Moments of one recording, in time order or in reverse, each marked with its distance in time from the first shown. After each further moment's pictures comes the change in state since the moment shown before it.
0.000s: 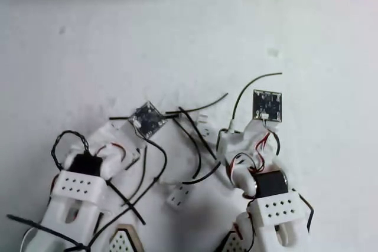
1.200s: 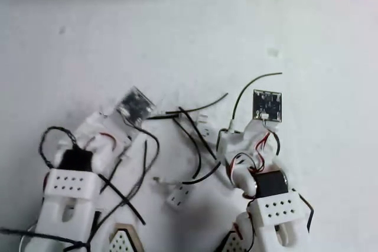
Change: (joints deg) left arm -4.2 0.2 -4.2 -0.5 -1.1; right arm 0.0 0.0 0.0 0.0 0.0
